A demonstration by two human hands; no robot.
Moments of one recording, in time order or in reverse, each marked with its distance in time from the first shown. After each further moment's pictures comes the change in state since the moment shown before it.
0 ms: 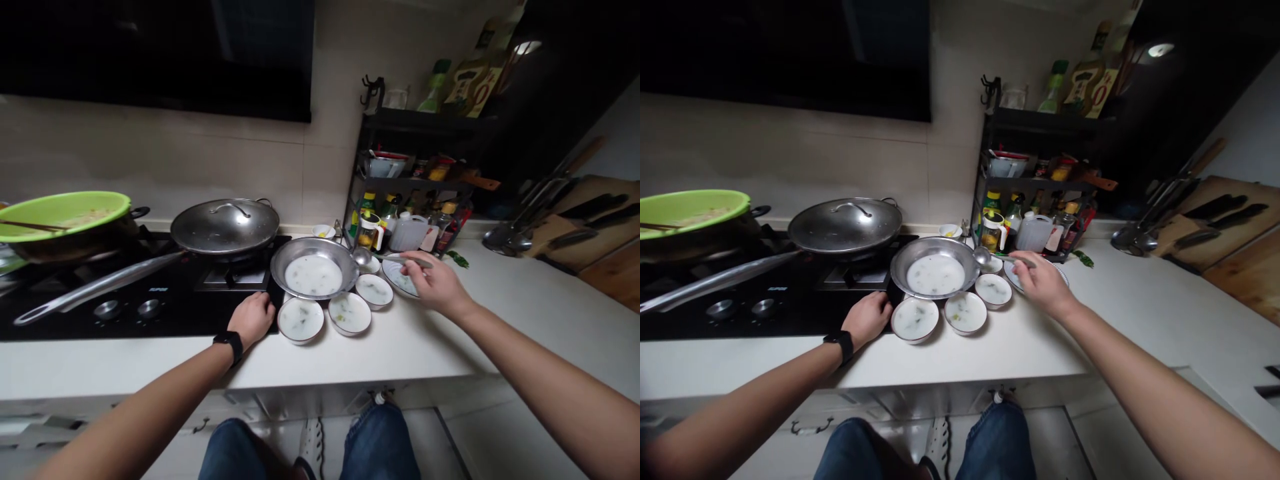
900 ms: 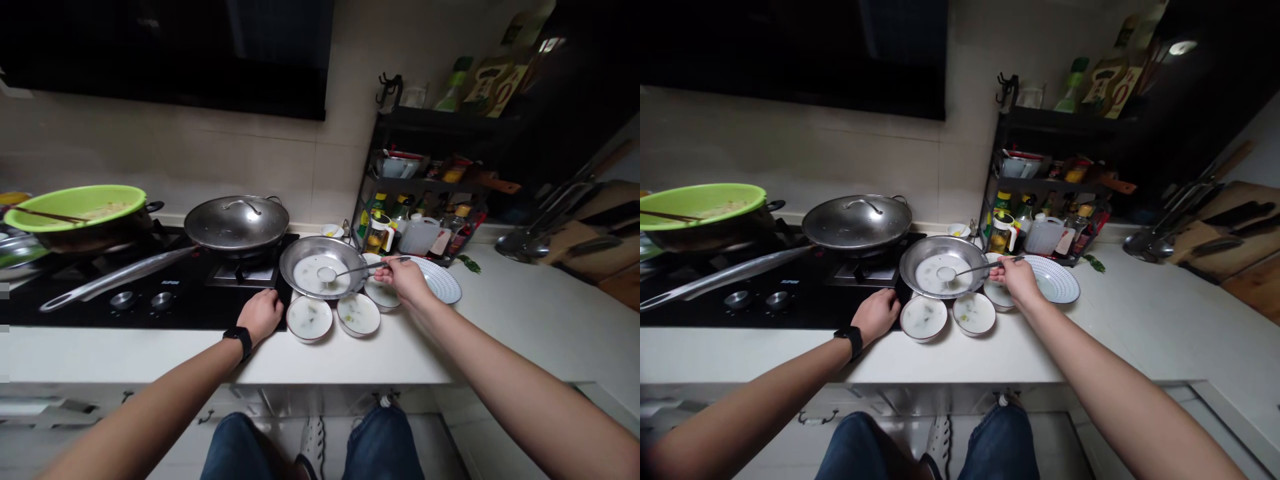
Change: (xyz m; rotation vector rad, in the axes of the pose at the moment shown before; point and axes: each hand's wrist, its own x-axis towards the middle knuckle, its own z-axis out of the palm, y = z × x) left_hand 0.000 0.000 0.001 -0.010 0.002 -0.009; right_hand 0.039 -0.042 0.082 1.019 0.128 0.981
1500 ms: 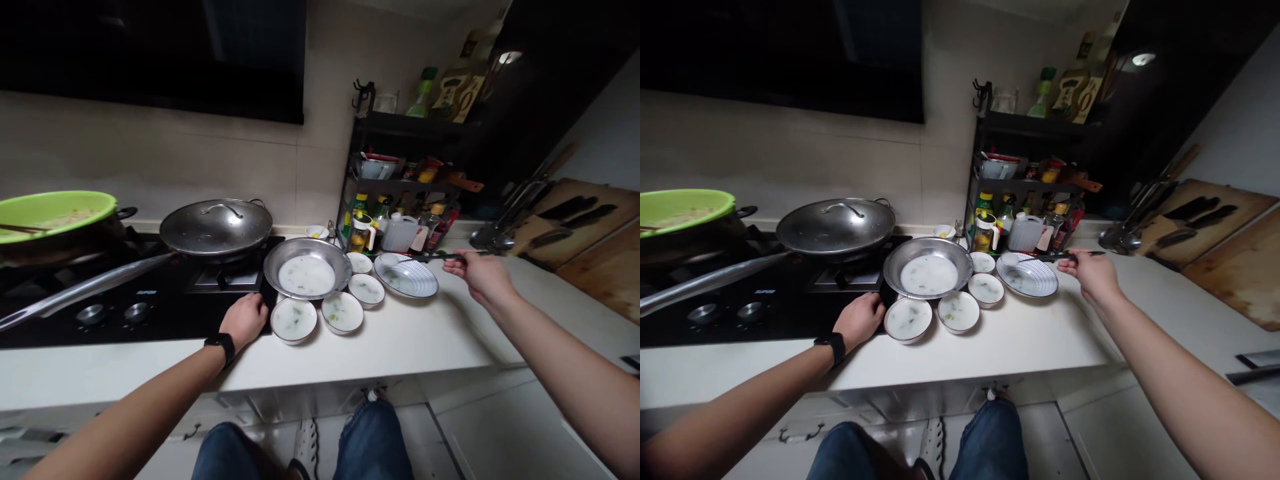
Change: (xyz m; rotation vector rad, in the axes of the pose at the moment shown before) left_hand 0.000 0.000 -0.002 0.009 0.000 0.009; right_hand 0.011 -0.070 -0.155 -0.135 0.415 -0.177
